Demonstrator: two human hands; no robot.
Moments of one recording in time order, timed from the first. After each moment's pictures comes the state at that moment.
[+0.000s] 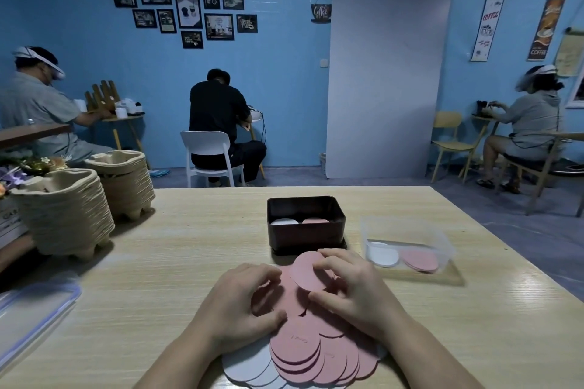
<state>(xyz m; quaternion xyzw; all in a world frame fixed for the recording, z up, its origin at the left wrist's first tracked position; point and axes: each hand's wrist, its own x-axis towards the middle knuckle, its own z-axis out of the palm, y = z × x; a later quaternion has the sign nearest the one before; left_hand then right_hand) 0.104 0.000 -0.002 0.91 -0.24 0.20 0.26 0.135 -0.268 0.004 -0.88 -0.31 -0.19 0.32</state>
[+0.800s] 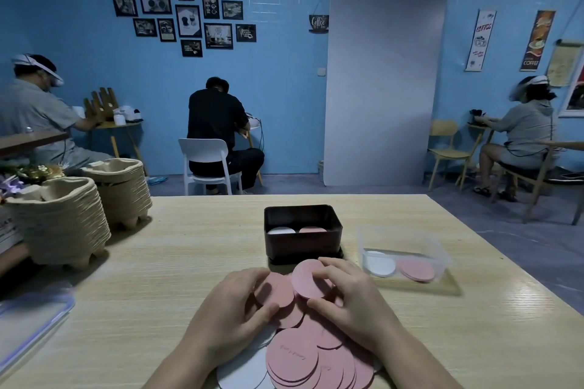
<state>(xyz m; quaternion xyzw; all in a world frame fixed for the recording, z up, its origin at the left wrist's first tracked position) 0.103 0.000 -0.007 0.91 -0.21 0.22 0.28 0.136 -0.269 -0.002 -0.90 -0.27 -0.17 0.31</state>
